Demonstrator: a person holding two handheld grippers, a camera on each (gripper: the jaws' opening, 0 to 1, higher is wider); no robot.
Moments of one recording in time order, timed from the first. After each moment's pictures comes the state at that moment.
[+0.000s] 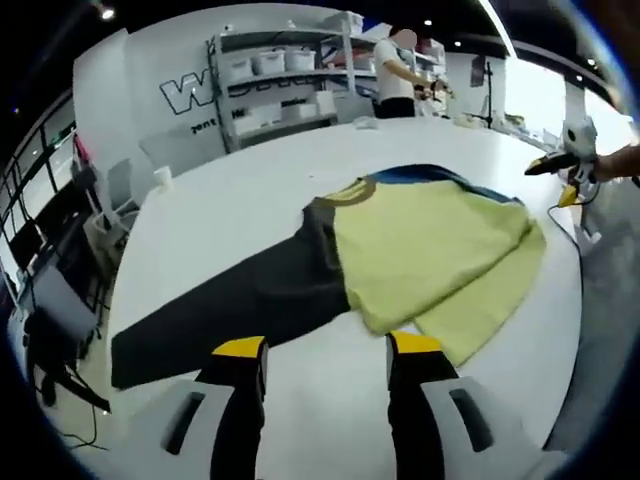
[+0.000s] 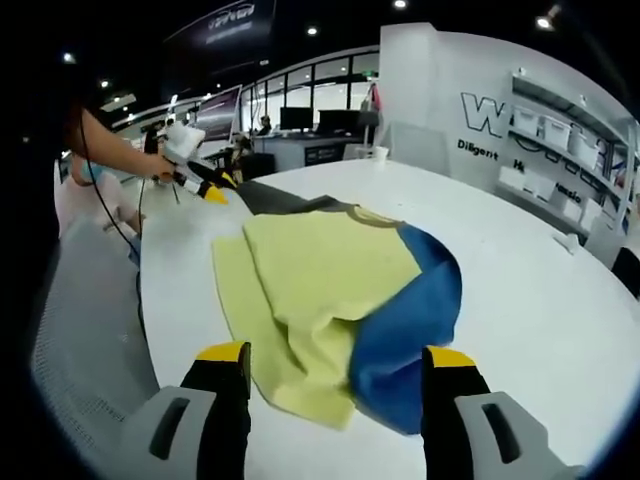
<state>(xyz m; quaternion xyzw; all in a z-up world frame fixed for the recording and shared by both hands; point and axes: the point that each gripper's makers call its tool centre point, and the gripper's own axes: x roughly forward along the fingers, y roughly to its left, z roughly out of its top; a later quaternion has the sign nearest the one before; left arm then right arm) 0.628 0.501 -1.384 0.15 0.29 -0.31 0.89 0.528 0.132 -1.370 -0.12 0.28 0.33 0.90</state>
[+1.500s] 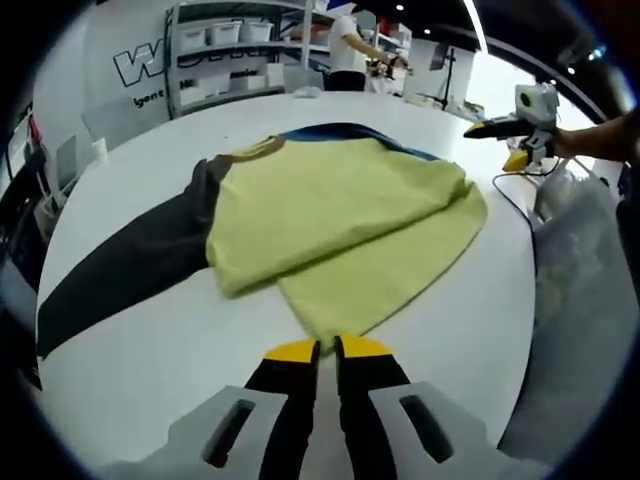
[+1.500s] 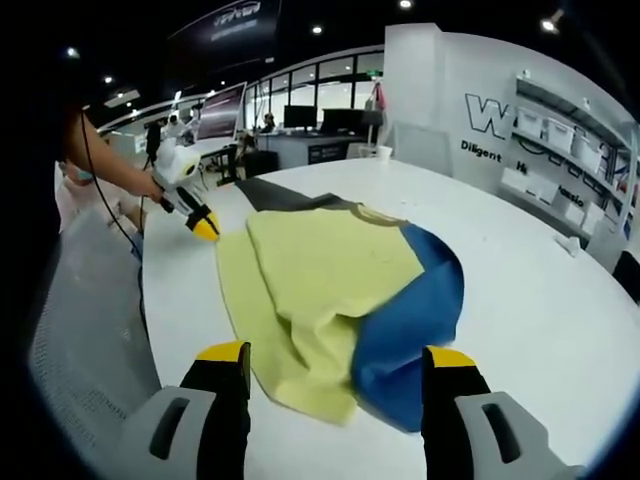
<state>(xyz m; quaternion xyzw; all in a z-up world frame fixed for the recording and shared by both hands) 0.562 0.439 -1.437 0.13 0.36 -0.39 0.84 0.525 0.133 -1.372 -0.13 0.28 0.33 0.89</state>
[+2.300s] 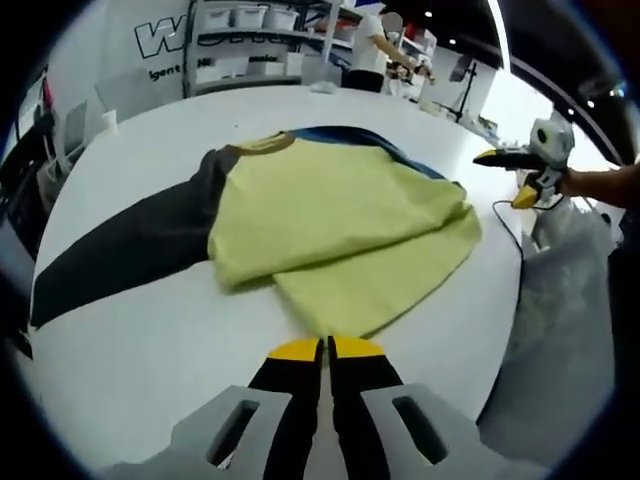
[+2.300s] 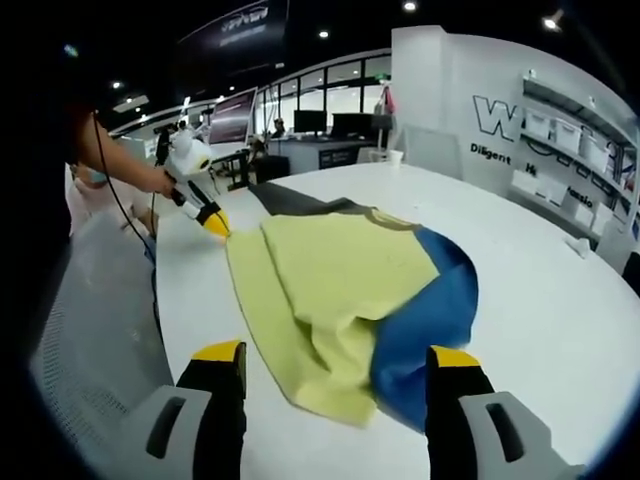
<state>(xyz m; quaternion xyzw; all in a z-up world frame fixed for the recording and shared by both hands) 0.554 0.440 -1.419 0.07 0.40 -0.37 0.83 0.514 0.144 -1.370 -0.11 0.27 0.36 0.89</state>
